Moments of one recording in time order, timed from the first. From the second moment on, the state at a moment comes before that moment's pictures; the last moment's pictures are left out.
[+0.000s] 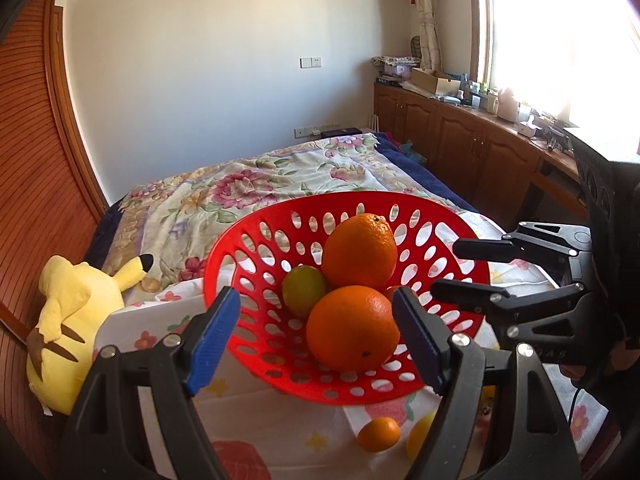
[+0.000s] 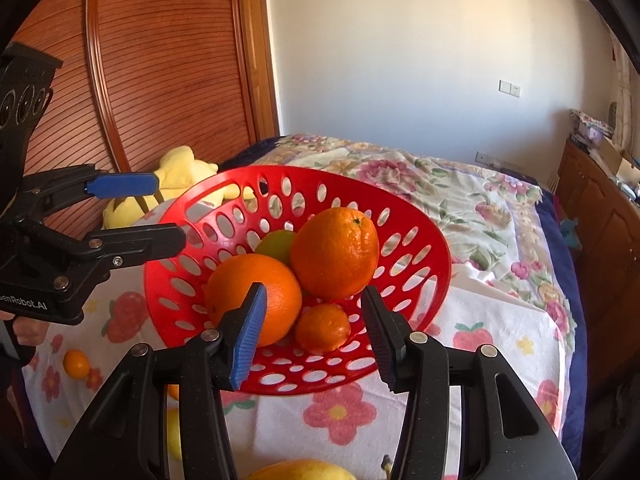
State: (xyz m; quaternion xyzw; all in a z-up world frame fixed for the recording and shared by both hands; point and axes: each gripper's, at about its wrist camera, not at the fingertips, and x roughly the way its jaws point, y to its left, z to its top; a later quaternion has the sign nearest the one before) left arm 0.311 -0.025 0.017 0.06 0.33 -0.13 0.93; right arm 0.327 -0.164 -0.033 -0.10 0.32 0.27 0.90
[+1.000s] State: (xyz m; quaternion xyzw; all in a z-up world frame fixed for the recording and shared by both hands) left arm 0.158 0.038 -0.047 0.04 0.33 -0.10 0.94; right arm 0.175 -0.210 -0.052 -0.03 0.33 0.19 0.93
